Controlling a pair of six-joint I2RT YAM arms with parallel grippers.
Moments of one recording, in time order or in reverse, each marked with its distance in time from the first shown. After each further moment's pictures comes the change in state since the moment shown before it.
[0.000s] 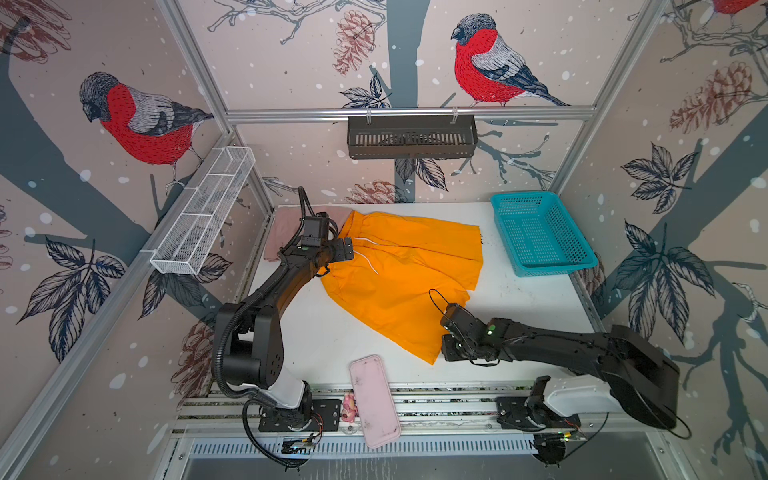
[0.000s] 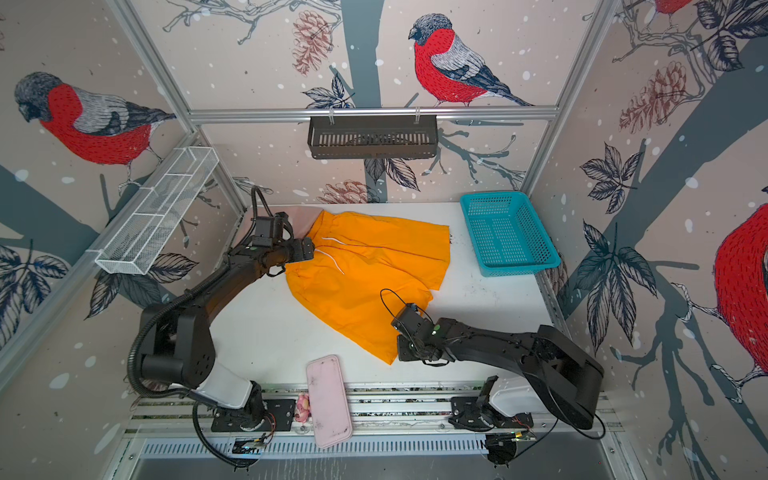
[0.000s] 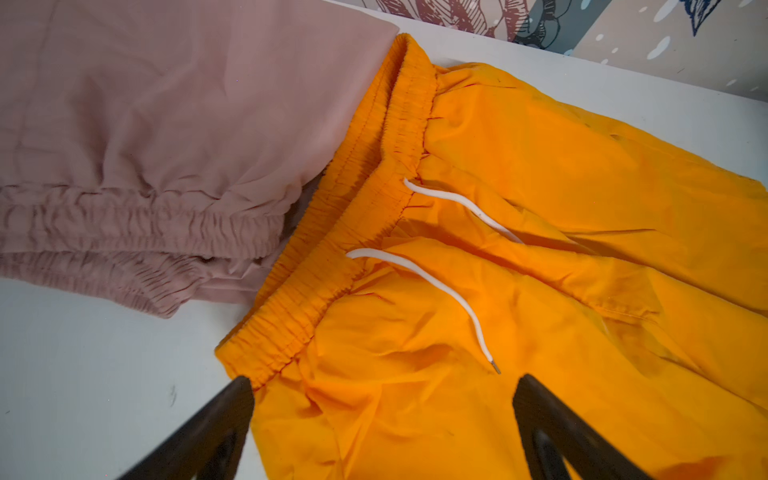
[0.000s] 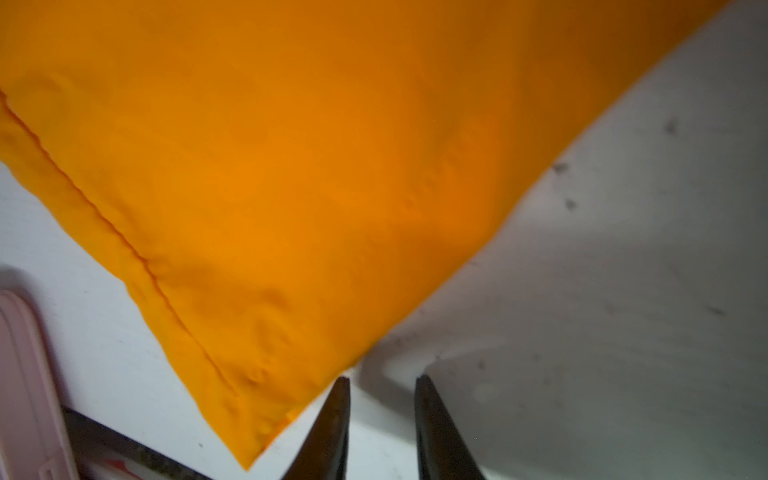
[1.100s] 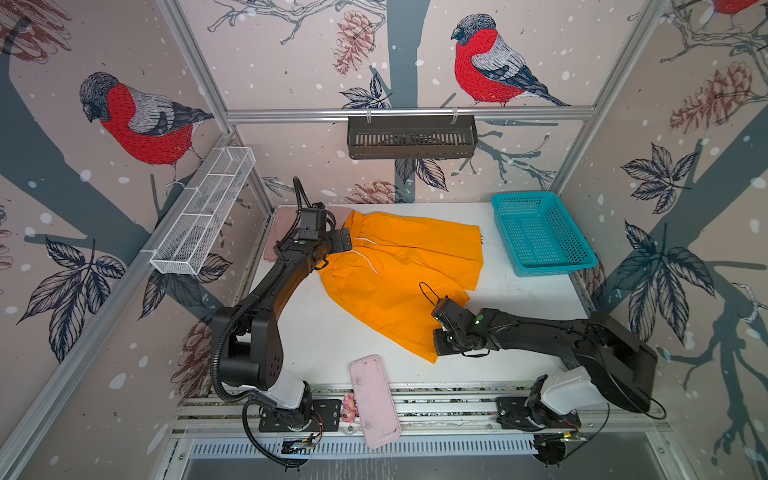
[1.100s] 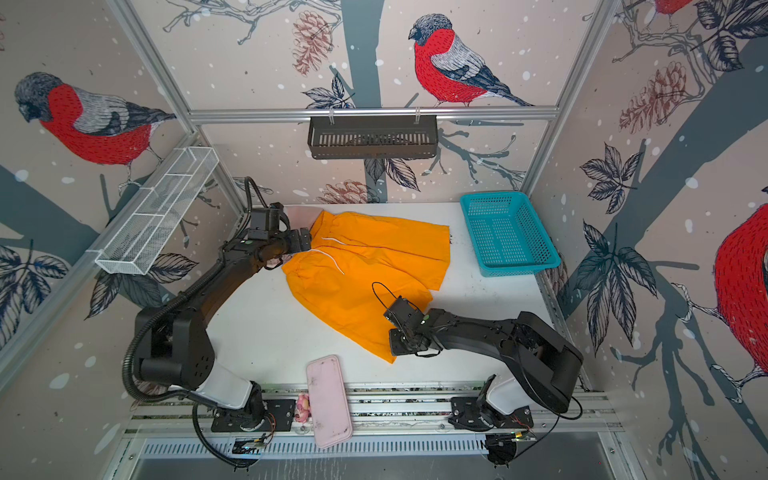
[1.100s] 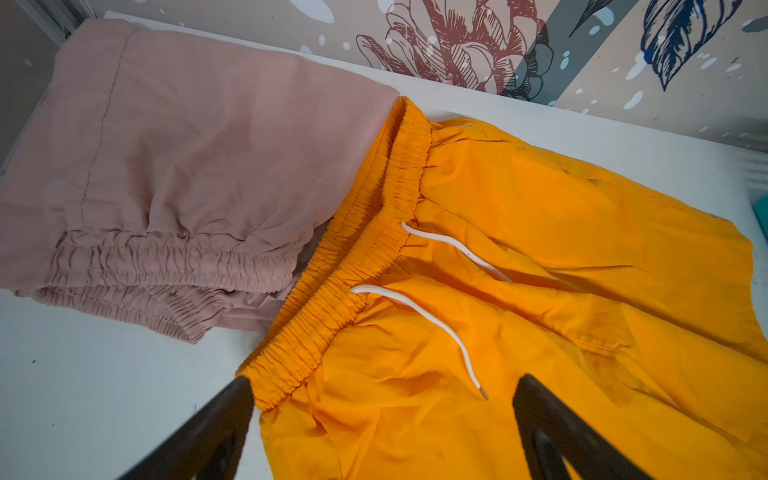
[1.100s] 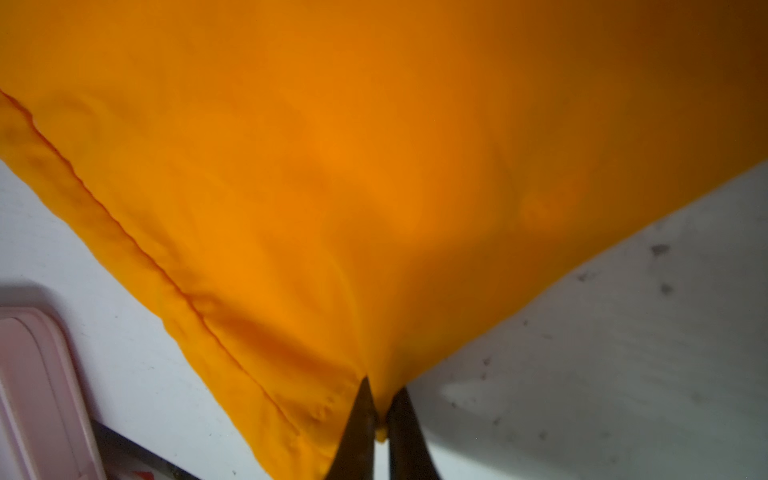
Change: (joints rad) left arm 0.004 -0.044 0.055 -0.042 -0.041 -0.021; right arm -0.008 0.187 0.124 0.090 -0.058 -0.063
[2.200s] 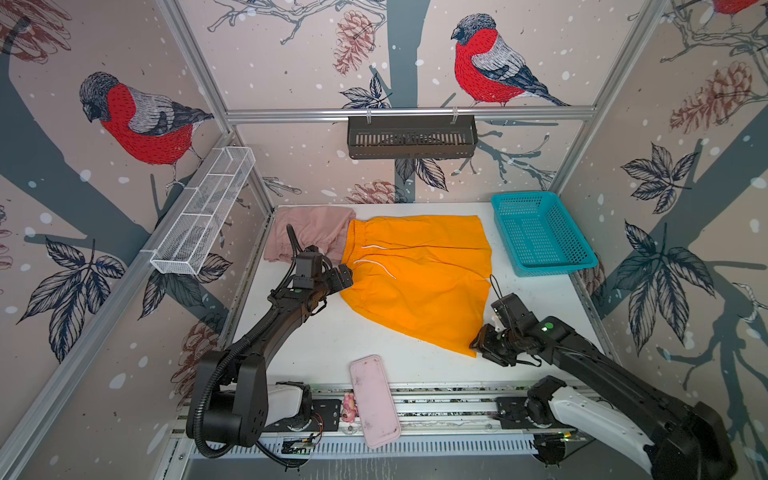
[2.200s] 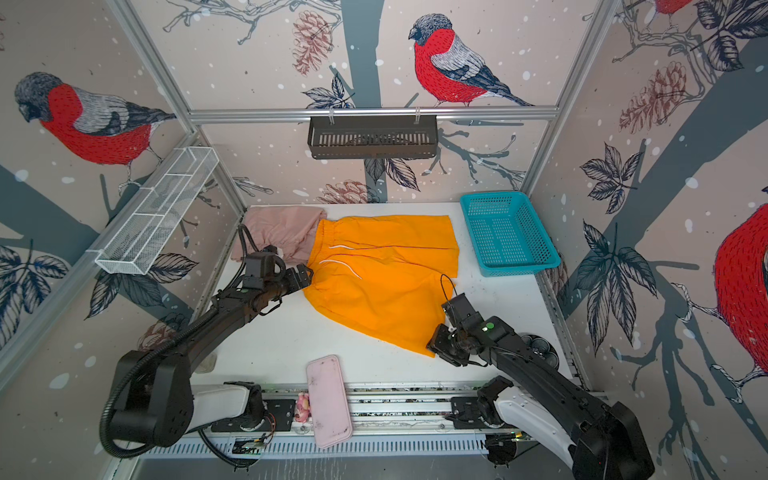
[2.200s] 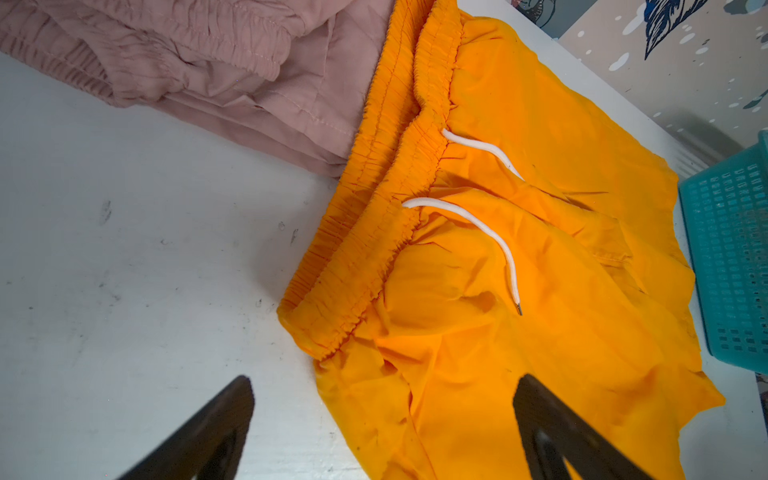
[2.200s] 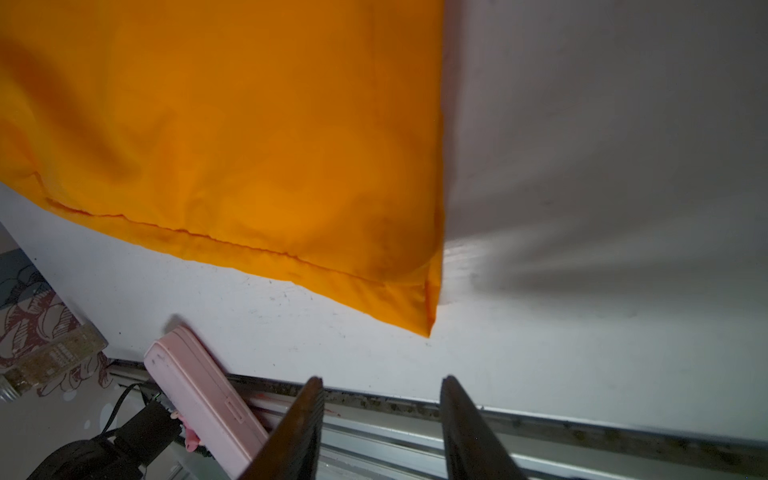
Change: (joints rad) left arm 0.000 -0.285 -0.520 0.210 0.113 -0.256; right arm -0.360 -0.553 -0.166 -0.370 -0.229 0.263
